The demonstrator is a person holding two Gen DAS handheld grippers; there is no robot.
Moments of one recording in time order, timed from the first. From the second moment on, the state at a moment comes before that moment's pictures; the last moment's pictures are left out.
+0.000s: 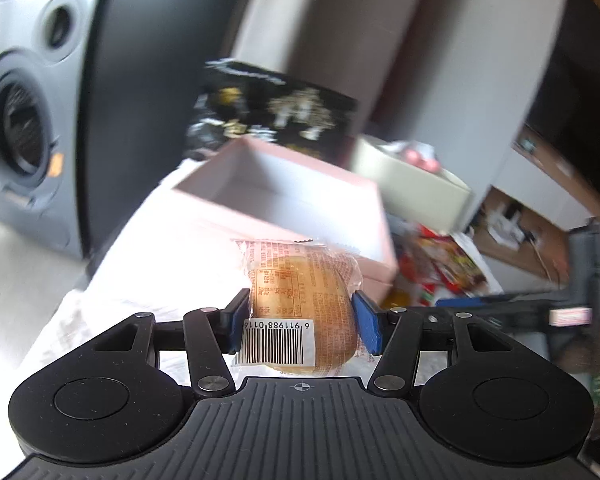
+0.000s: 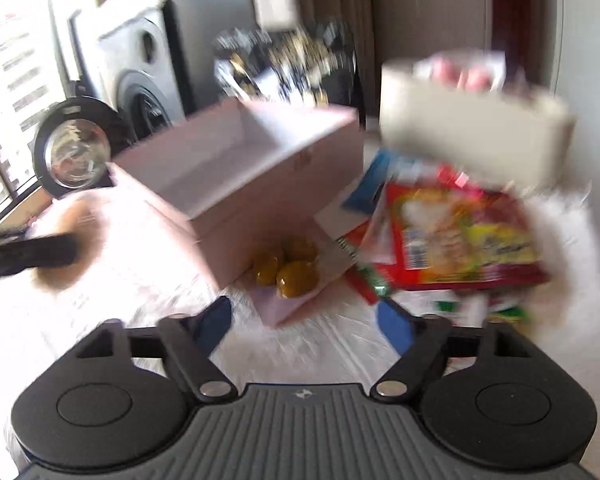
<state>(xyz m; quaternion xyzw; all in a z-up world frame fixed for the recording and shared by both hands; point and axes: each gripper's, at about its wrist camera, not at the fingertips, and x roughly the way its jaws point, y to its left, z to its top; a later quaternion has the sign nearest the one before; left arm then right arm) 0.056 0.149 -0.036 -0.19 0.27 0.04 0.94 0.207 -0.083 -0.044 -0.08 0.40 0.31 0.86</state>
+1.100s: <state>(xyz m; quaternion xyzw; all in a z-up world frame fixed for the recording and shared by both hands) 0.115 0.128 -0.056 -0.22 0.29 -0.03 0.93 0.179 -0.058 -0.055 -0.18 0.30 0.25 0.90</state>
